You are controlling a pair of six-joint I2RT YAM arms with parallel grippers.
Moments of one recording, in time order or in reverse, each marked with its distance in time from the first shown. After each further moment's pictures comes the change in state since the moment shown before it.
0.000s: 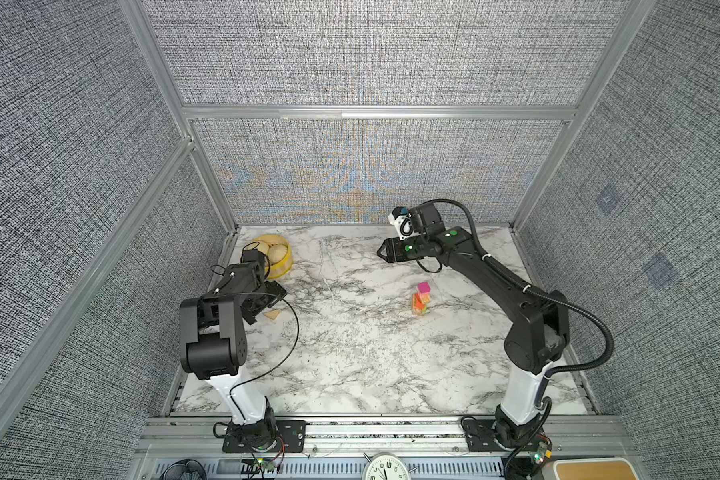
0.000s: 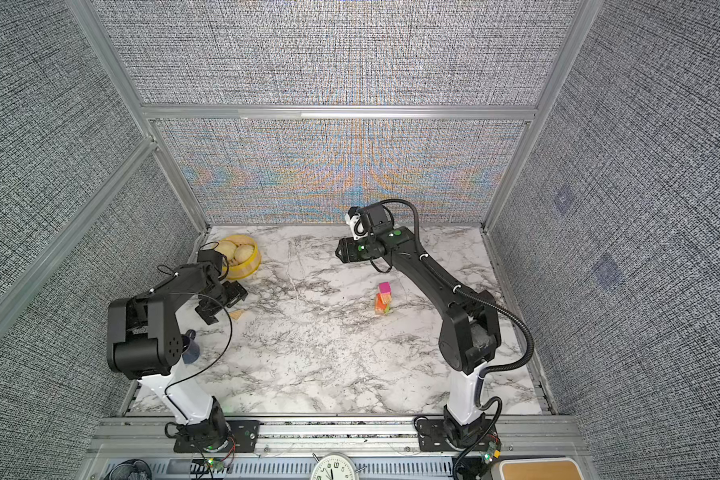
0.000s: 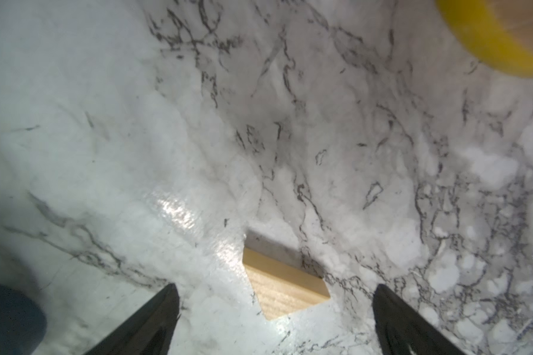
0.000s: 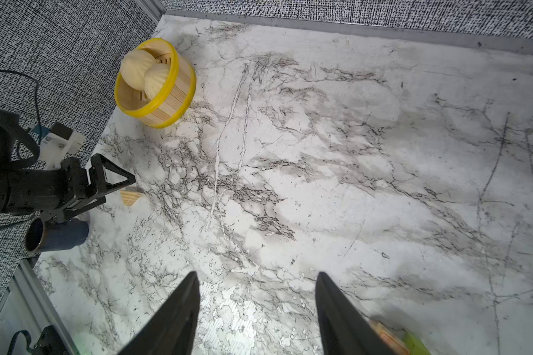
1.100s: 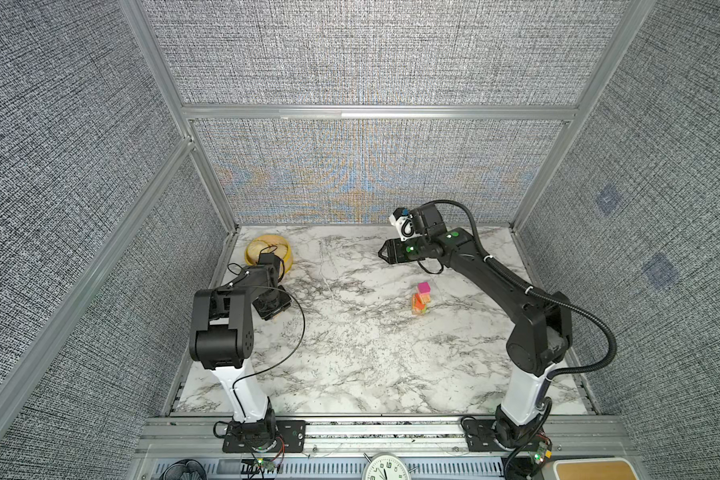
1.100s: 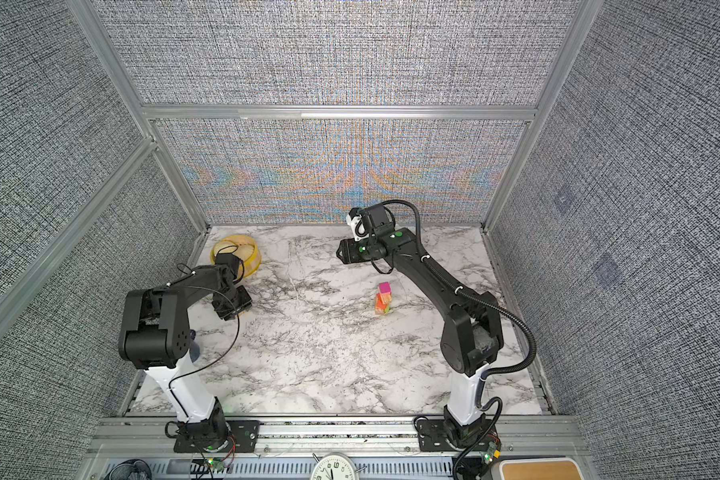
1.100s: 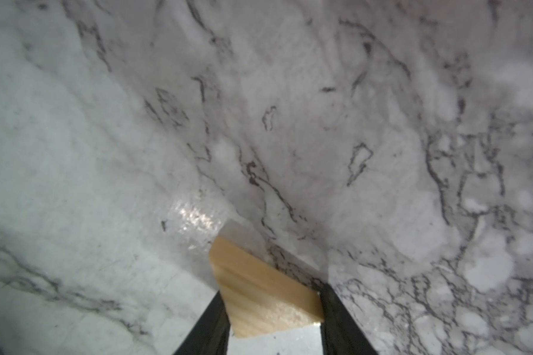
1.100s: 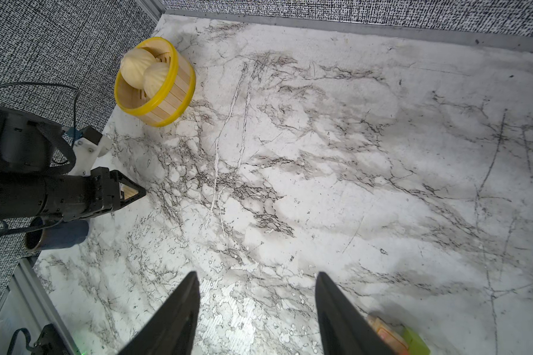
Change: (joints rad) left arm -0.105 0.063 -0.029 0.039 -0.050 0.064; right arm 0.000 -0.014 -0.021 0.005 0.000 0.000
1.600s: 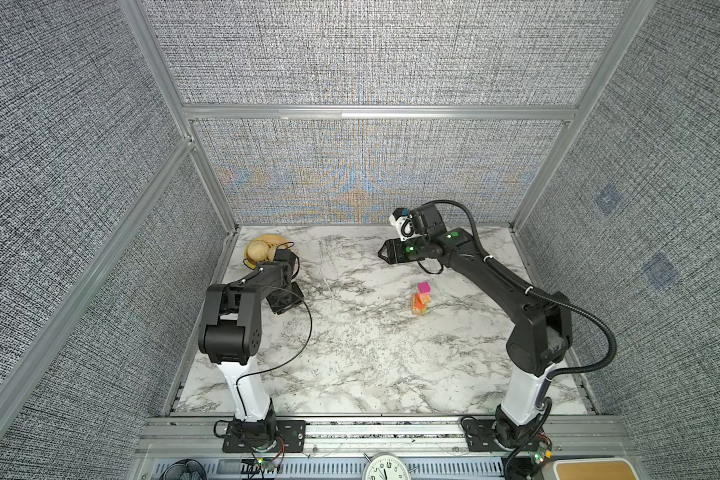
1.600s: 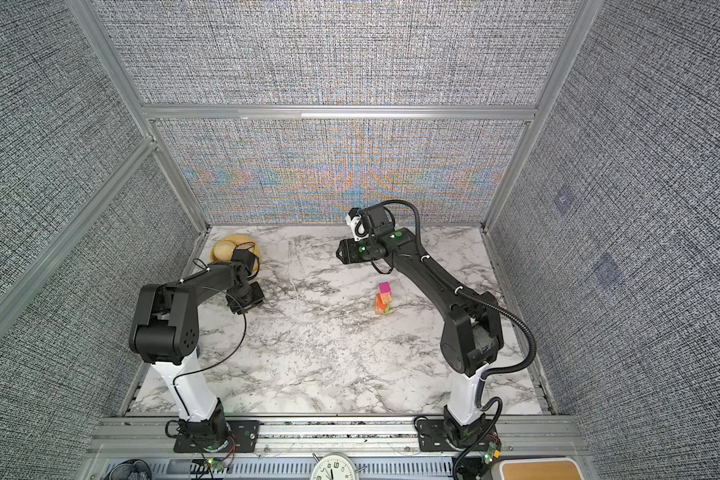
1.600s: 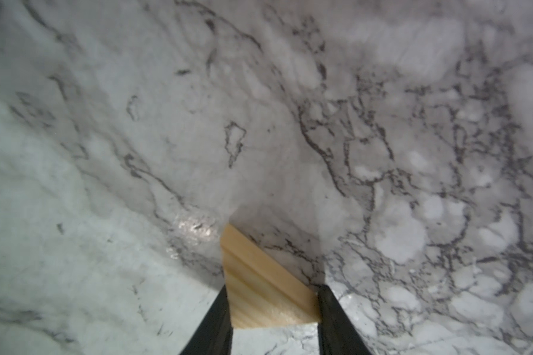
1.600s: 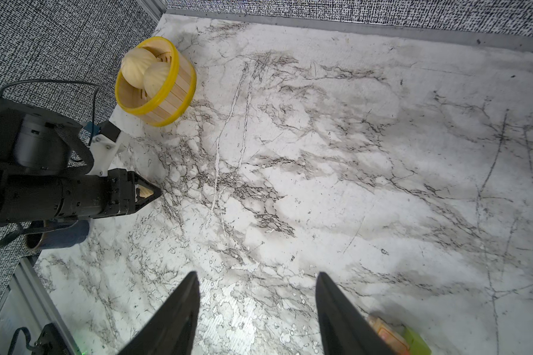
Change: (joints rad) left arm -0.102 0.035 0.056 0.003 0.007 0.004; right arm 0.001 0.000 0.000 0.000 0.000 0.000
